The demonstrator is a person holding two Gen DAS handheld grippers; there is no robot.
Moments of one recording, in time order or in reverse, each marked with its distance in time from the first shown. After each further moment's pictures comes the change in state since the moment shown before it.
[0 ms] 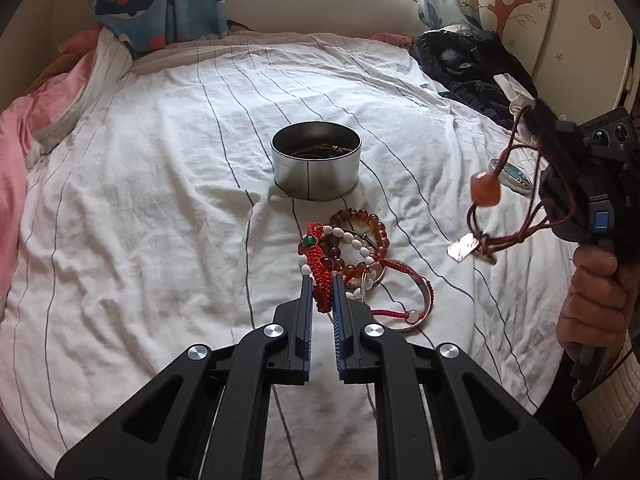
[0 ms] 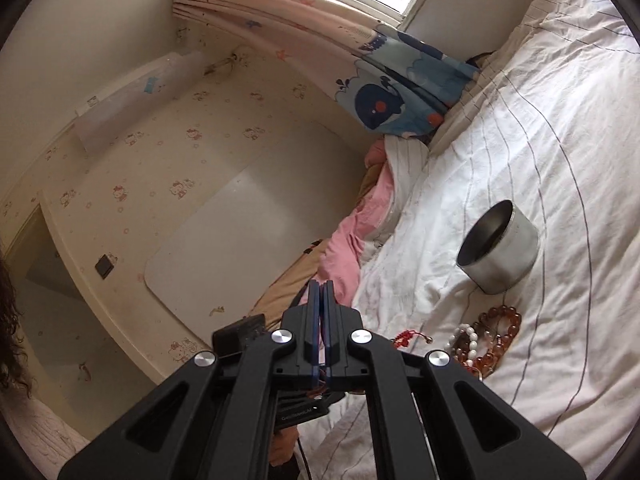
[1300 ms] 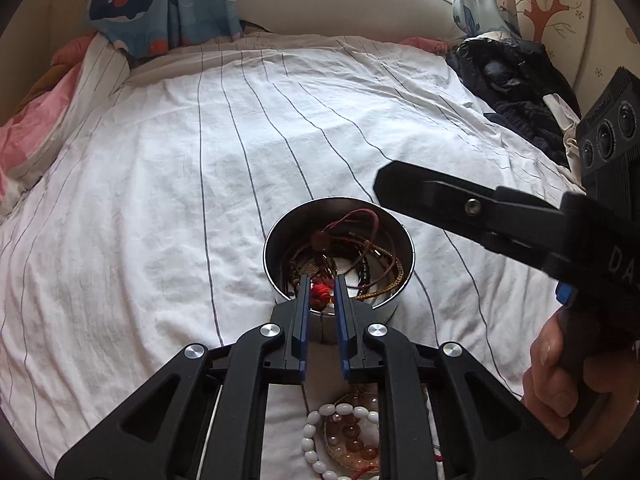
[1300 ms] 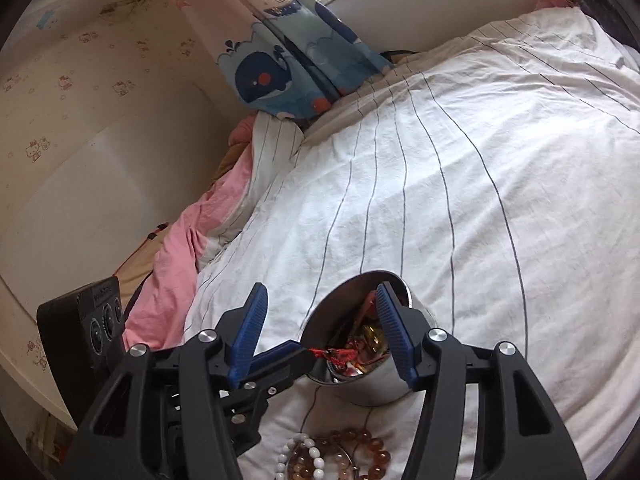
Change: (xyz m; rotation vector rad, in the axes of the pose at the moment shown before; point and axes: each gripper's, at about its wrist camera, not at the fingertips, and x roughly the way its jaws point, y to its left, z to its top) left arm 0.103 0.002 0.106 -0.044 -0.007 0.095; right arm 0.106 -0.069 0.070 -0.115 0.093 -0.538
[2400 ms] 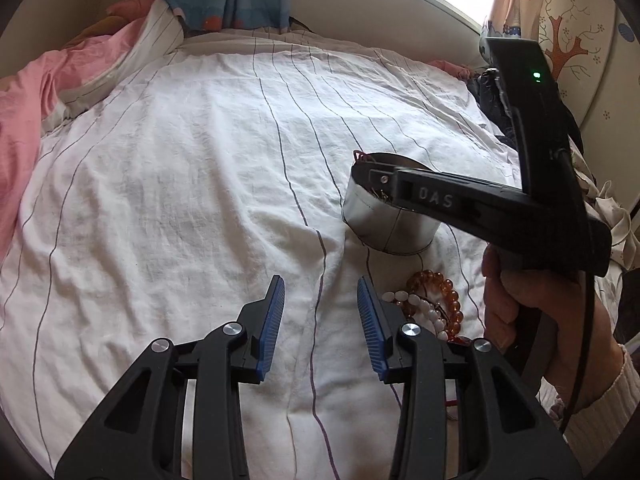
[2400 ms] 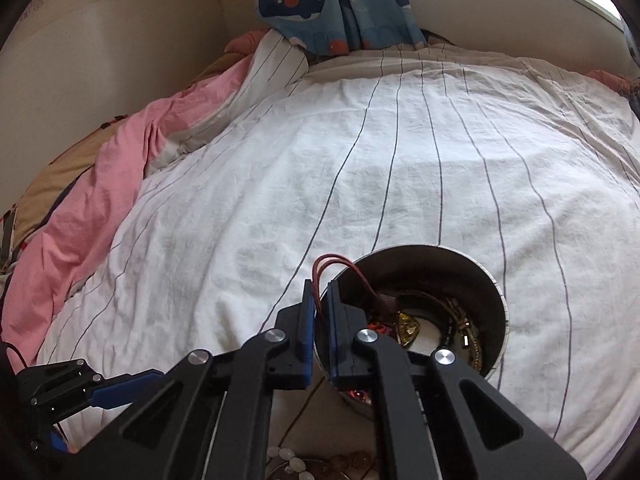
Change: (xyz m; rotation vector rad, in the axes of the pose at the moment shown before) left arm -0.054 0.061 -0.074 -0.150 -0.031 -0.025; right arm 0.075 0.063 -0.024 -0.340 0.160 -0.244
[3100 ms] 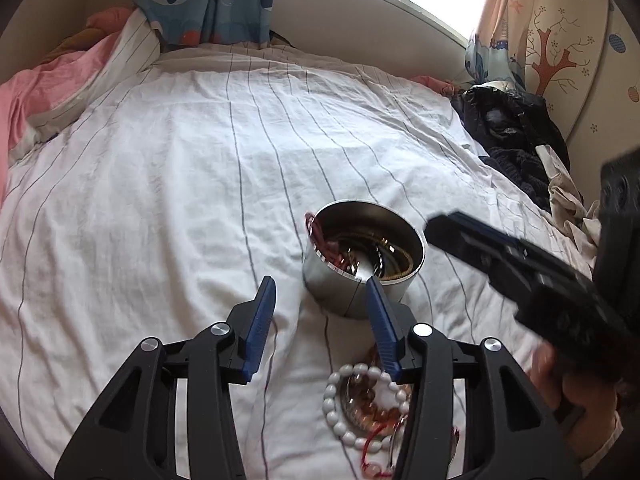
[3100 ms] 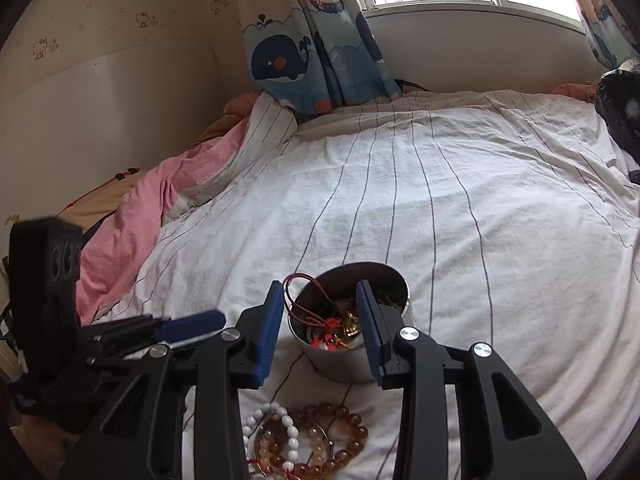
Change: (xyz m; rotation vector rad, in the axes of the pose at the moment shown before) left arm 0.026 -0.025 0.048 -0.005 -0.051 -0.070; right arm -0.083 -0.023 -0.022 0.061 -0.166 0.002
